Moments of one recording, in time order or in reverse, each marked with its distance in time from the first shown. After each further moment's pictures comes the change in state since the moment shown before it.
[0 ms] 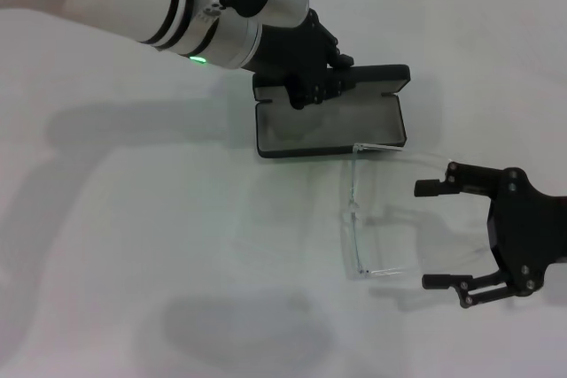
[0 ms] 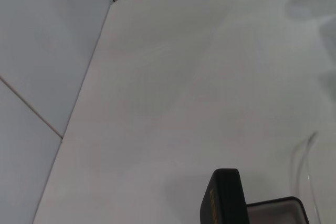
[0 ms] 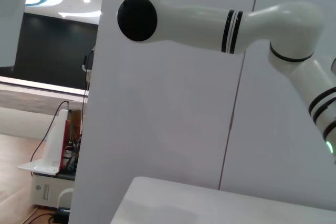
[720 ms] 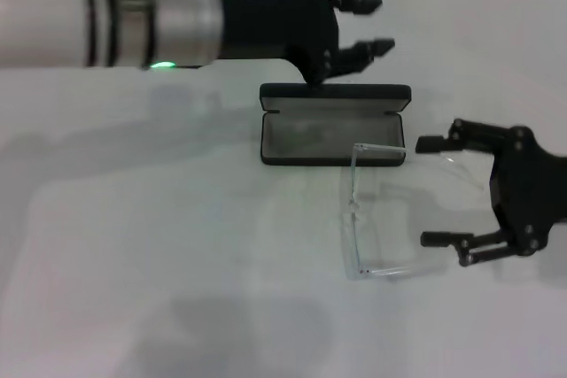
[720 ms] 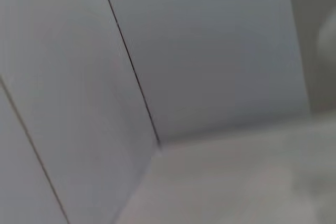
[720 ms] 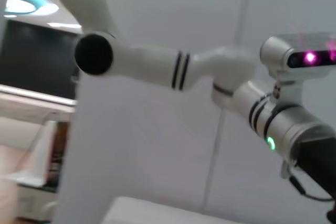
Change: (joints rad) left arm 0.252 0.002 -0.037 0.189 -0.451 0.093 0.118; right arm 0.004 -0.014 0.092 -0.066 -0.023 -0.006 0.036
